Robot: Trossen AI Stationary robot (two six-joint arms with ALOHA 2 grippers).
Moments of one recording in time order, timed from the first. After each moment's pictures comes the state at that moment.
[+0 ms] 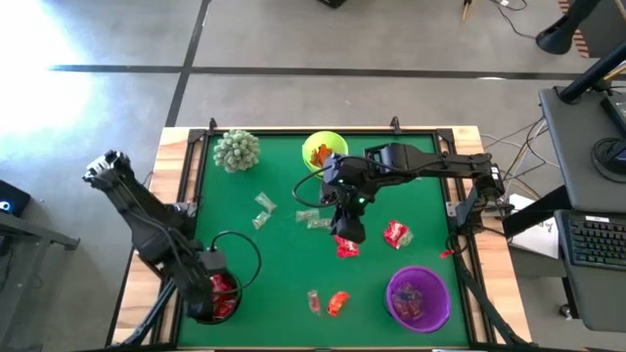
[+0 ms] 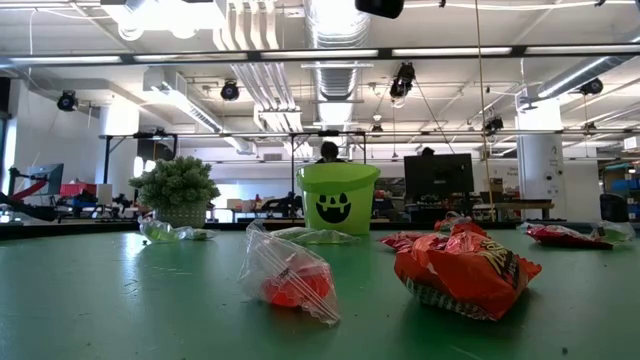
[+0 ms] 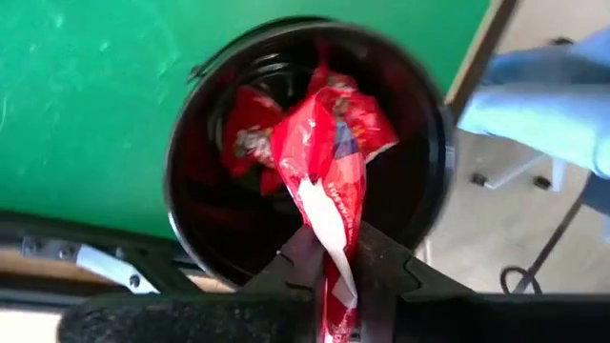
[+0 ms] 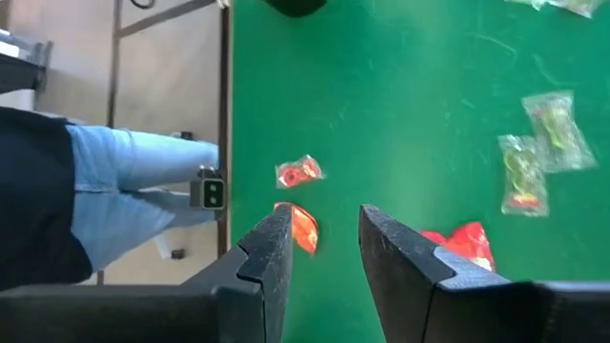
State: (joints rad) left arm -0.83 1.29 1.19 -1.19 0.12 -1.24; right arm 0.02 1.81 2.00 -1.19 -0.45 0.26
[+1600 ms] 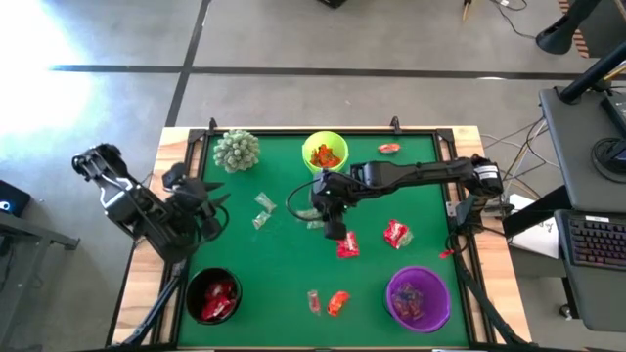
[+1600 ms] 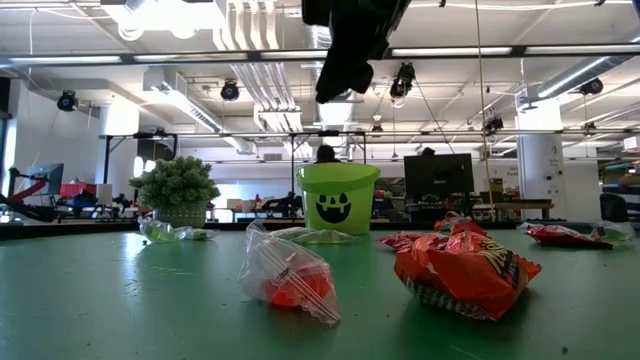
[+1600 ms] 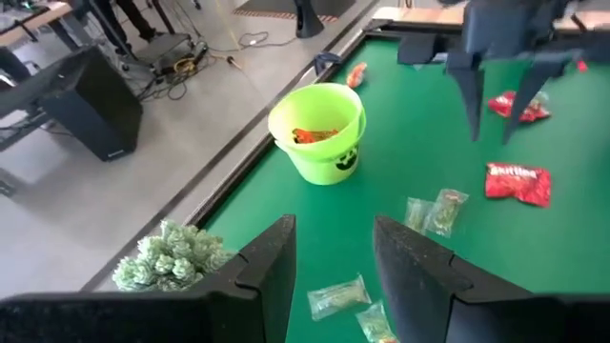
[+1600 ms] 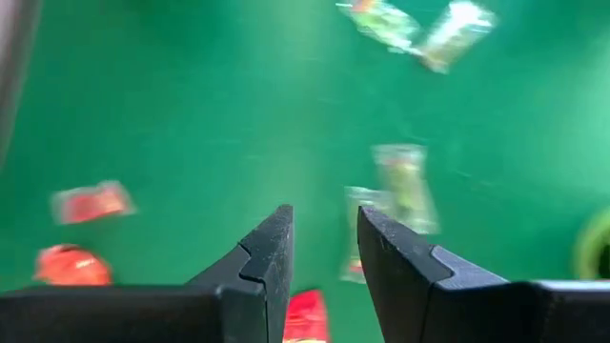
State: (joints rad) left arm -0.73 1.12 1.36 -1.57 -1.06 -1.08; right arm -0.02 1.82 1.60 -0.76 -0.14 0.00
